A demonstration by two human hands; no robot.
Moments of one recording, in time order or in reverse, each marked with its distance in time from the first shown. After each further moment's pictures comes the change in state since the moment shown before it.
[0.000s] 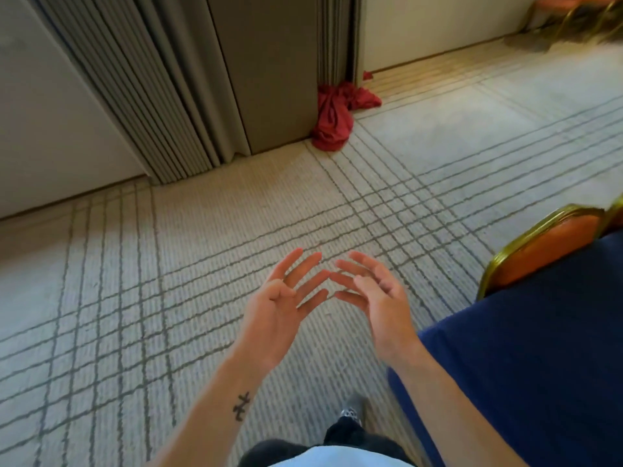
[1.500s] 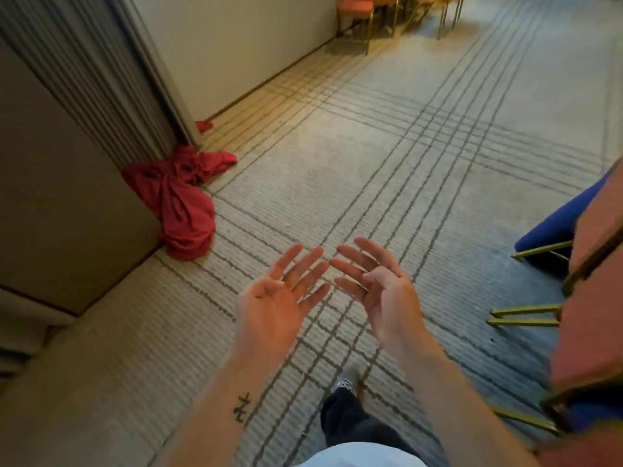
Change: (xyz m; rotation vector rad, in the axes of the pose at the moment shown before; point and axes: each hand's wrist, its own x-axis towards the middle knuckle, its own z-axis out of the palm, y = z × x) left_hand 0.820 0.050 0.400 -0.024 -0.376 -0.402; right_hand 0.737 -0.322 -0.204 0.383 0.415 -0.171
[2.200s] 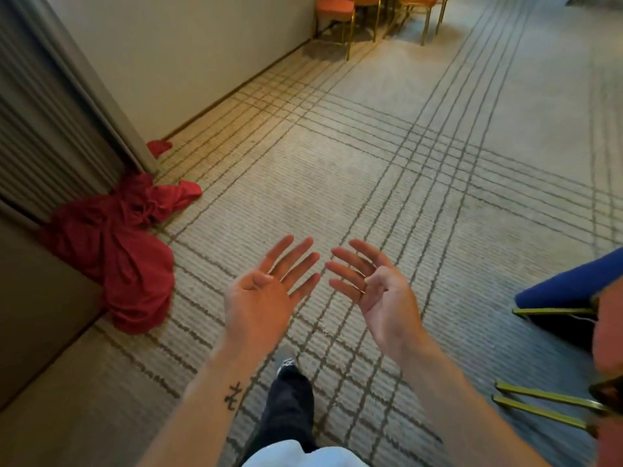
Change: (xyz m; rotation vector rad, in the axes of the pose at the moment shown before) left_hand 0.417 0.144 0.069 -0.038 -0.074 -0.036; right_hand 0.405 -0.114 0.068 -0.009 0.041 -0.002
